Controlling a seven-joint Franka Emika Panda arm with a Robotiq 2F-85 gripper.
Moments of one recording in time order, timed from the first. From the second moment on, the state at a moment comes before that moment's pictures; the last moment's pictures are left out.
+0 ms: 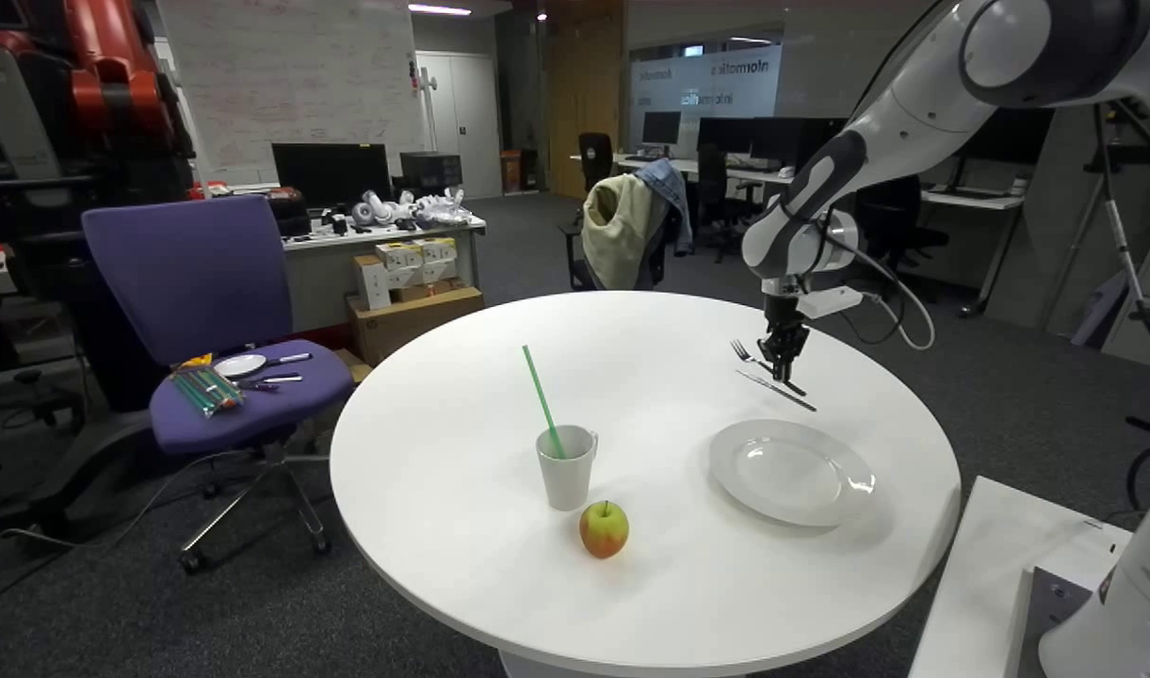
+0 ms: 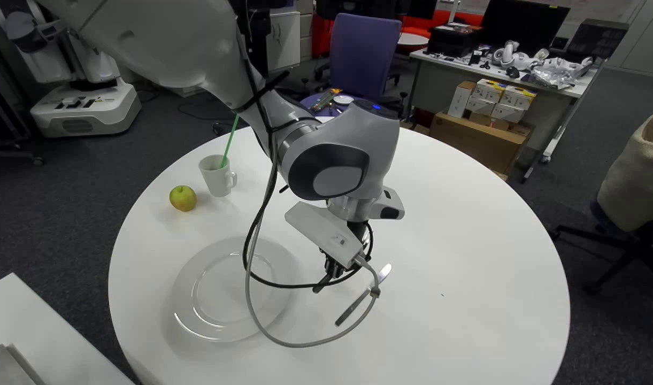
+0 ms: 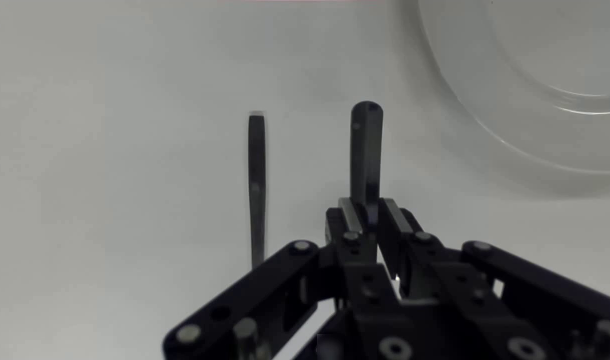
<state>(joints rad) -0.43 0.52 -0.14 -1.96 0.05 2.35 -0.37</state>
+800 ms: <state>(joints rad) -0.39 0.45 -0.20 -2.00 -0.08 2.23 -0.36</state>
